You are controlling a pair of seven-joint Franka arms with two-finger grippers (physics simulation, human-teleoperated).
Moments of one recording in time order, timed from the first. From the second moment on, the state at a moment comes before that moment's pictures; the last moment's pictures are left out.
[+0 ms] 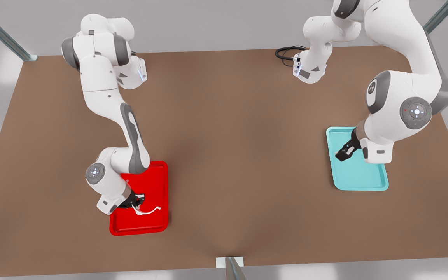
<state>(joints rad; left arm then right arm) -0.09 0.33 -0.10 -1.27 0.02 1.48 -0.88 0.40 0.74 -0.29 -1.57 0.44 2.46 -0.34</state>
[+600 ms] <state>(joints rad) -0.08 0.34 -0.11 -1.26 0.03 1.44 -0.30 0.37 0.66 -0.31 -1.53 0.42 2.28 -0.44</state>
